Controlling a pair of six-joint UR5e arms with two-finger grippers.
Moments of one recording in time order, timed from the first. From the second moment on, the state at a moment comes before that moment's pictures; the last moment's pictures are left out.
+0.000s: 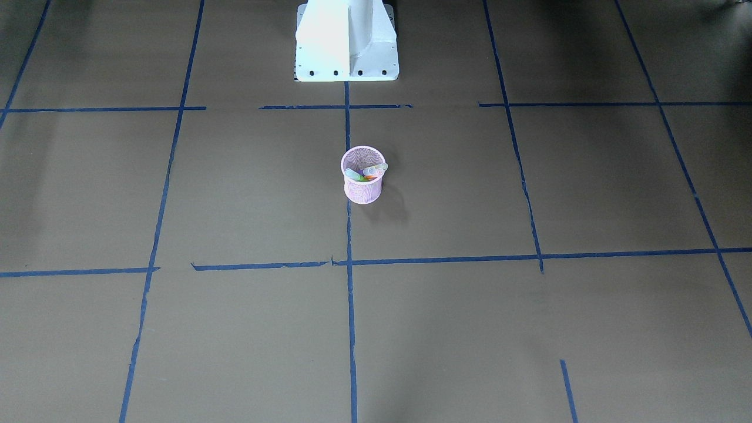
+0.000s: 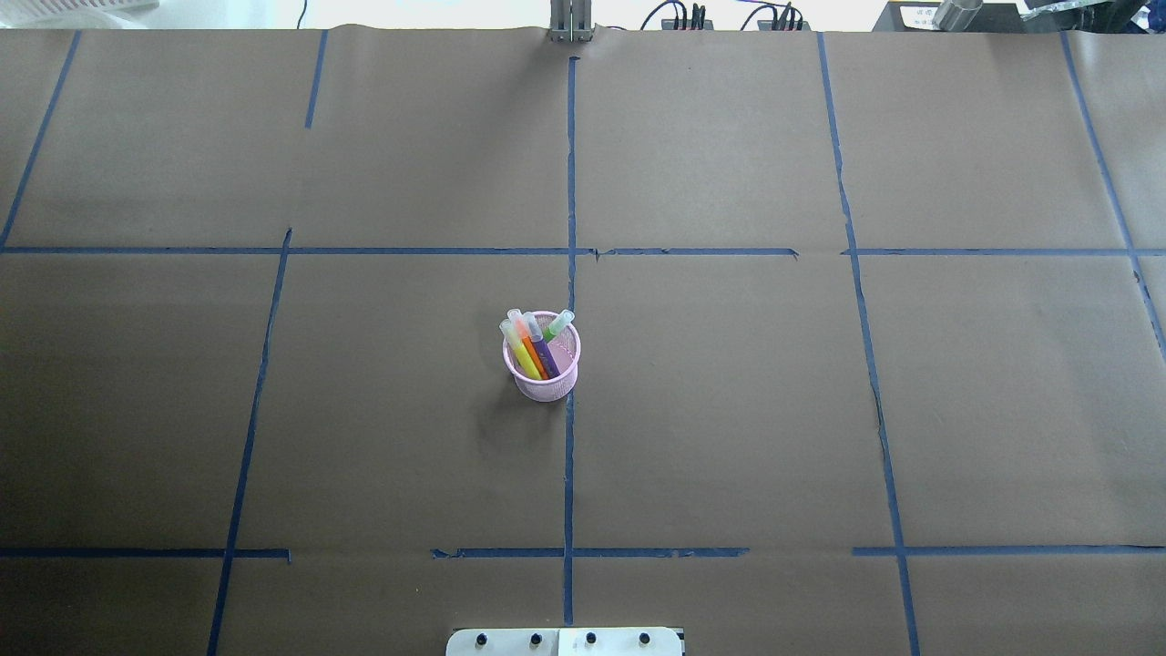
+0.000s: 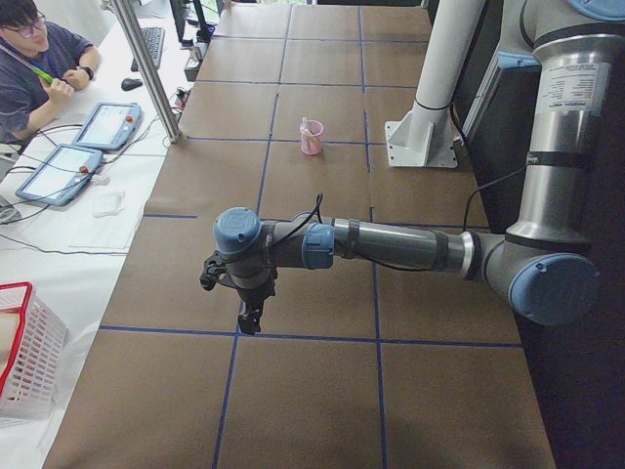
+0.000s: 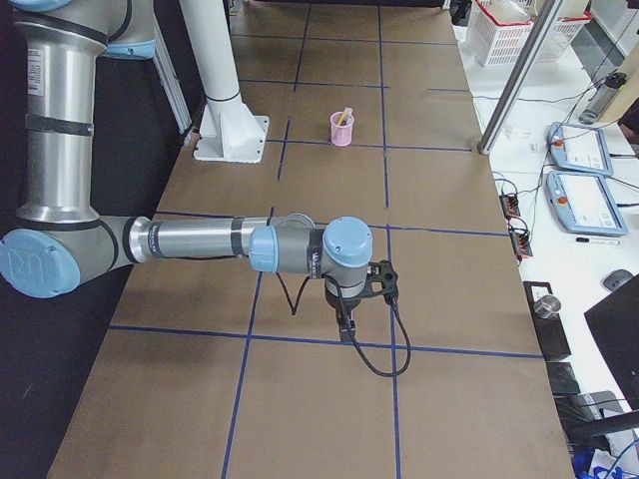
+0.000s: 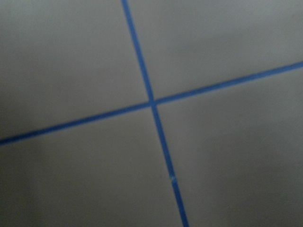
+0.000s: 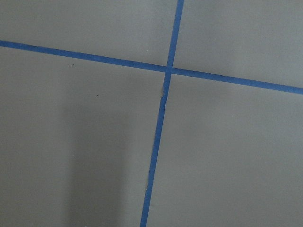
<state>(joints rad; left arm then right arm) -1.55 -1.59 -1.63 -1.48 -2.32 0.21 1.60 -1.69 1.77 -1.65 2.35 -0.16</state>
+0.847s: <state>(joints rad) -1.55 -1.56 -1.64 -1.50 -2.32 0.20 1.57 -1.69 1.77 -1.65 2.35 -0.15</state>
